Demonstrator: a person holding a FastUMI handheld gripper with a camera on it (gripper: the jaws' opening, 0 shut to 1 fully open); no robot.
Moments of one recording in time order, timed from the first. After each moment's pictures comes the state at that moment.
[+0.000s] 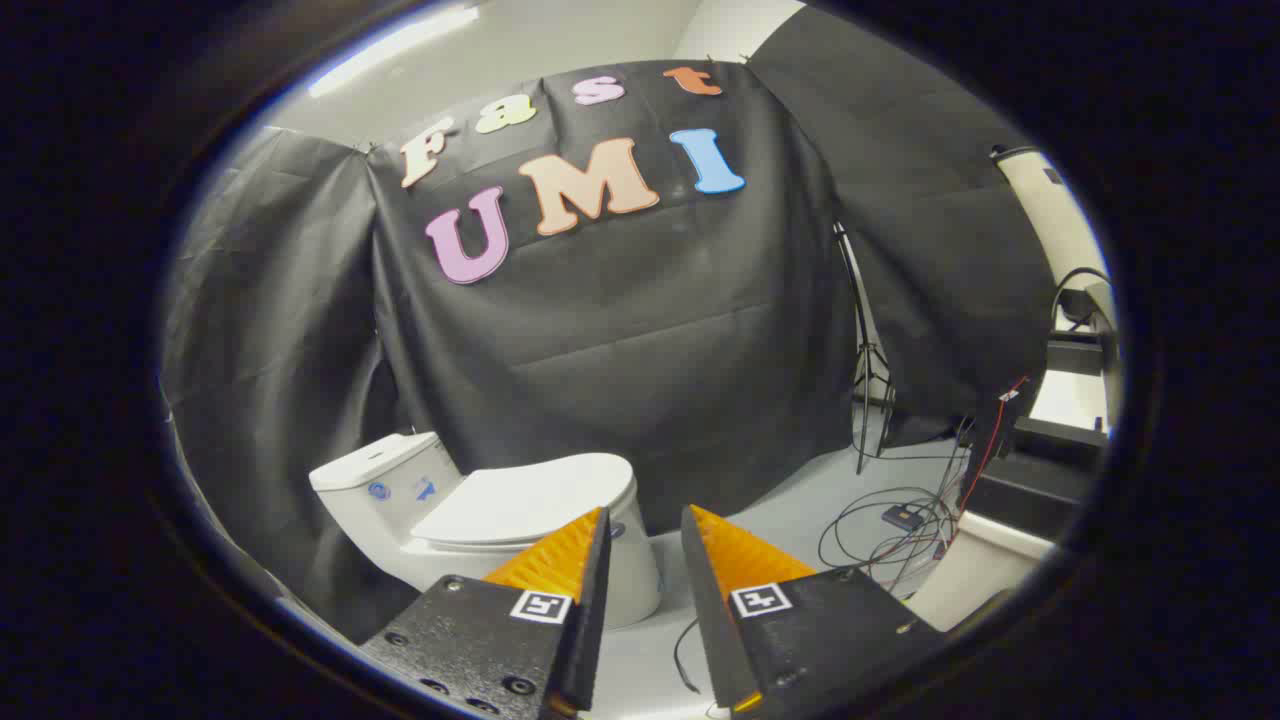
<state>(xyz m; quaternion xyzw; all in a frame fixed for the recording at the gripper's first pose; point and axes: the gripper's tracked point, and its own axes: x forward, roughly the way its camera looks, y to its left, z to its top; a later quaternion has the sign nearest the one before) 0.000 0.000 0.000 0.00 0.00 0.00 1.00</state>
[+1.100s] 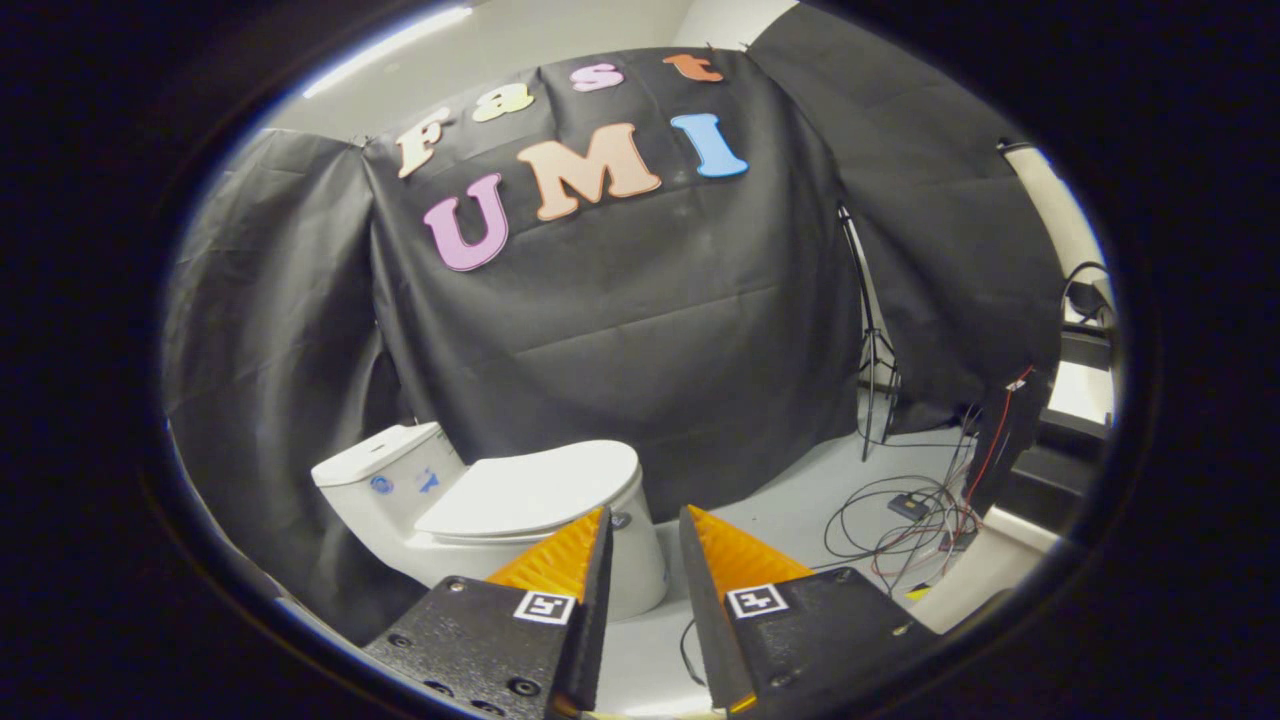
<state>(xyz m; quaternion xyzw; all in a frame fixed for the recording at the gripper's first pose) 0.011 0.007 -0.004 0.01 0.03 0.01 1.00</state>
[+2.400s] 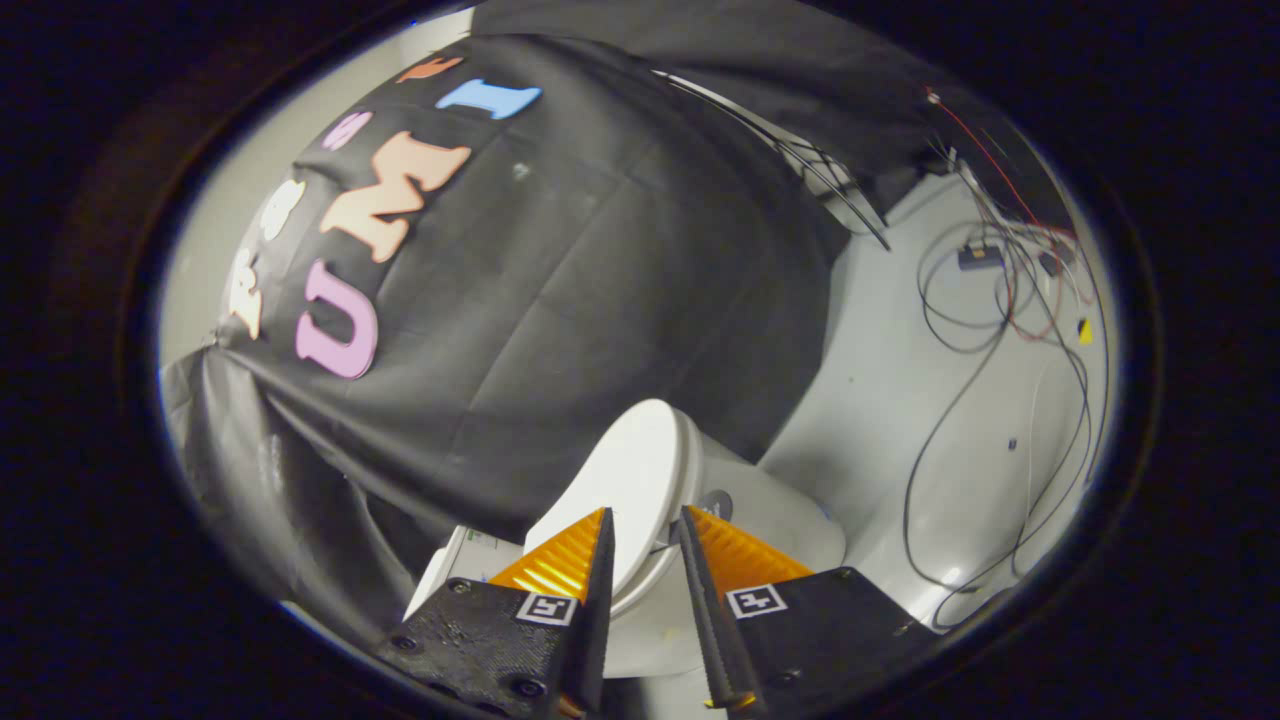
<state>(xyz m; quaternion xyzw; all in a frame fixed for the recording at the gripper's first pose) 0.223 0.072 -0.082 0.38 0.09 0.04 0.92</state>
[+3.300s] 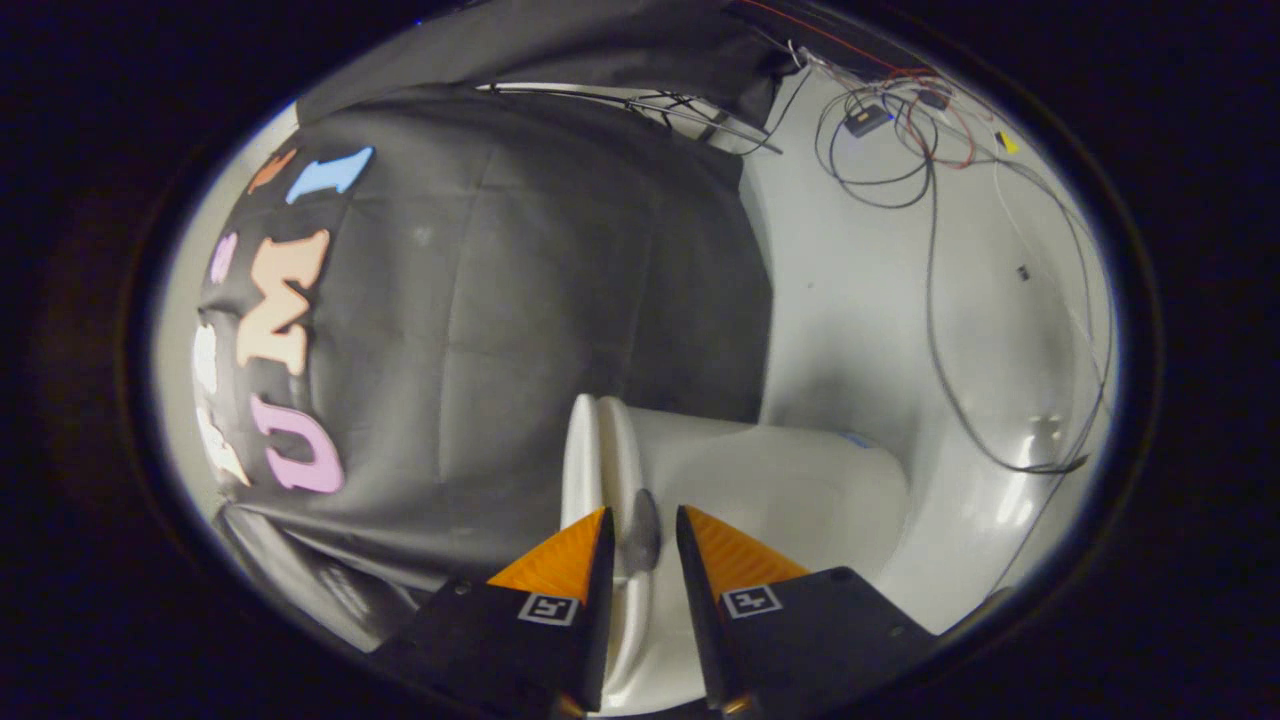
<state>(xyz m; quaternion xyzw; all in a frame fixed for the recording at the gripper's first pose) 0.304 0.075 -0.106 0.56 0.06 0.08 0.82</state>
